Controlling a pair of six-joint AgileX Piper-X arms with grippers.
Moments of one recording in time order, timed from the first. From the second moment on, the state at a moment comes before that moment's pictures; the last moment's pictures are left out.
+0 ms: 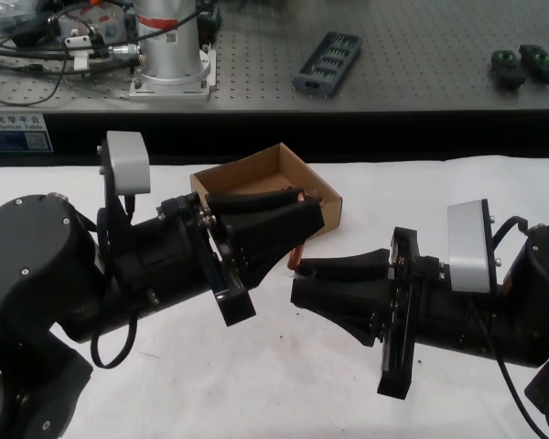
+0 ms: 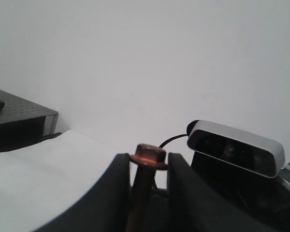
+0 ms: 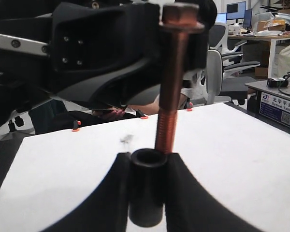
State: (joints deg) left arm -30.0 91.2 -29.4 -70.4 41.8 -28.2; right arm 35.3 95.5 -24.2 -69.7 -45.7 8.8
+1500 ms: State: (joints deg) left arm -30.7 92.5 -26.6 -85.0 38.5 -31.7; right arm 35.3 95.5 -24.3 -68.9 -45.7 5.4
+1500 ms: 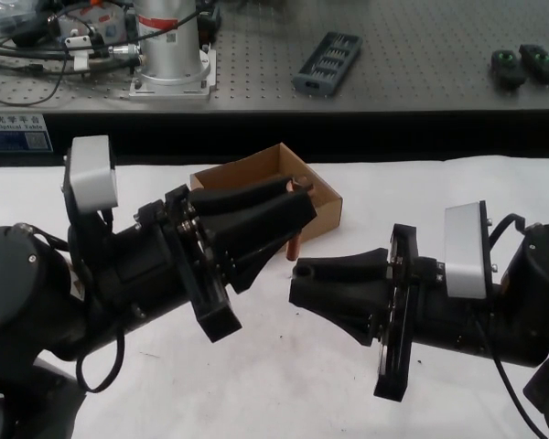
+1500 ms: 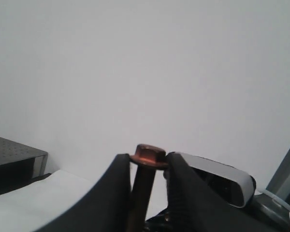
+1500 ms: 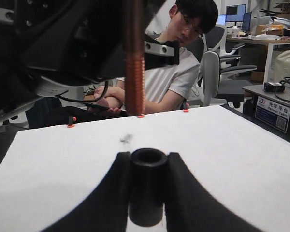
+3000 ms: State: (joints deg) left arm -30.7 92.5 -26.7 -82.8 40.9 -41.2; right arm 35.3 95.5 -24.3 -73.5 -47.5 10.4
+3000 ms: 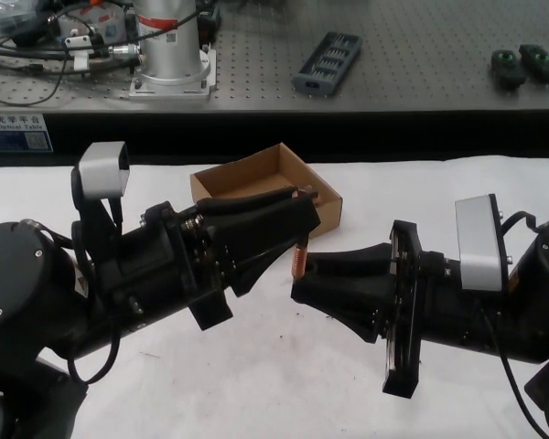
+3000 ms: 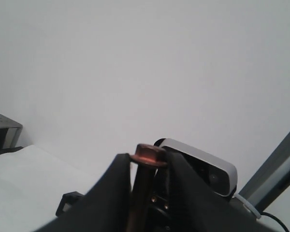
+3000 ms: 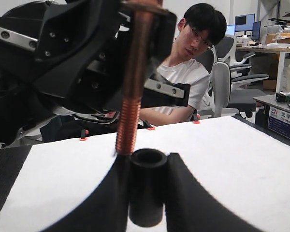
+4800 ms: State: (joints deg) left arm -21.4 75.3 -37.4 16.0 6.1 -9.4; right arm 35.2 95.5 -22.8 -69.3 -47.8 6.9
